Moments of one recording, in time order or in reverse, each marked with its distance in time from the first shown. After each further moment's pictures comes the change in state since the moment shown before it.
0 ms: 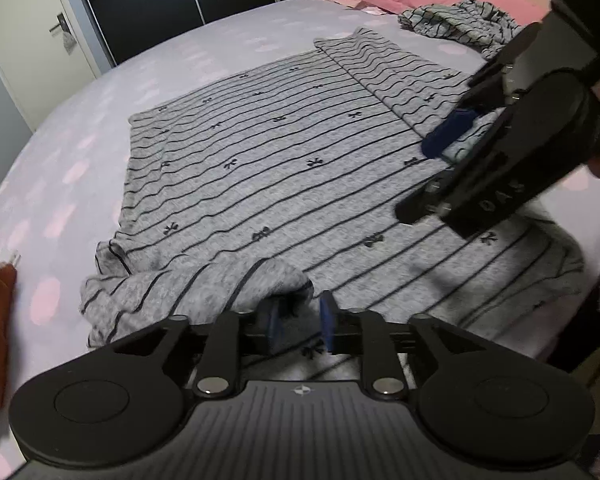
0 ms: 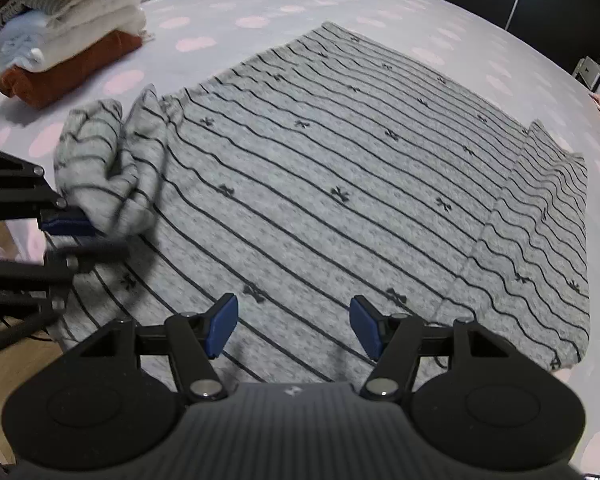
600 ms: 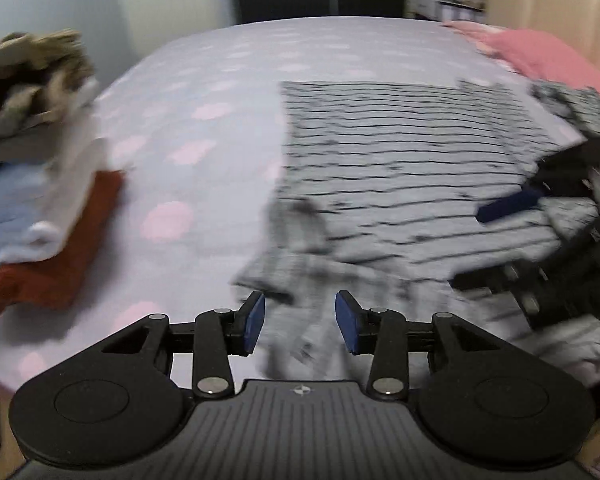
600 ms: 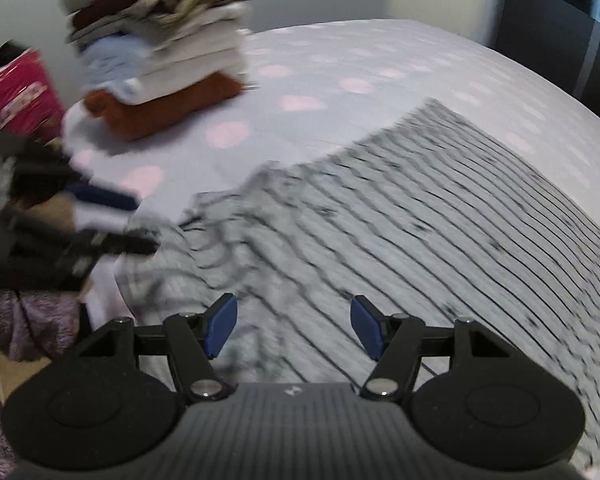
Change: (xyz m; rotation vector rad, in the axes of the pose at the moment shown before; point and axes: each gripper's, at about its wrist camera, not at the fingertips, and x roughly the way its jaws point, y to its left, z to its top) left arm -0.044 0.117 -0.032 -0.370 0.015 0.181; right arm -0.007 0.074 0.055 -0.167 -0.111 0.191
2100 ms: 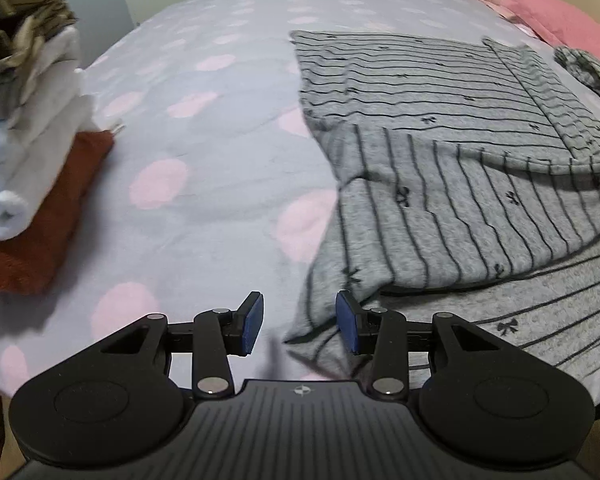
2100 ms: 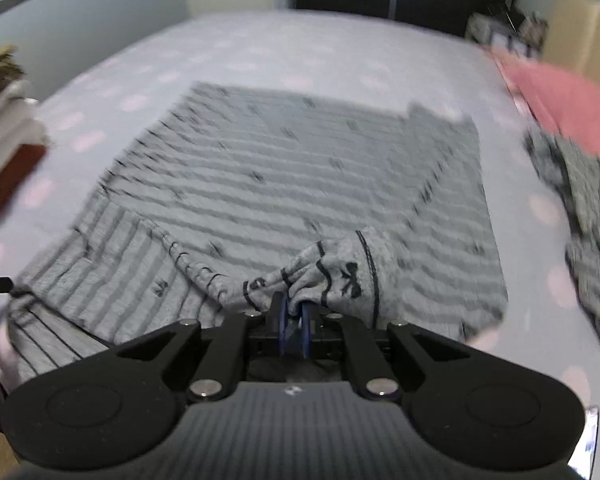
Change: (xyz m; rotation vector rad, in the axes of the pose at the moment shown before) left arm 0.065 0.007 -0.007 0.037 0.101 -0.008; right arm -0.070 -0.123 -0.082 0.467 -0.001 -0.389
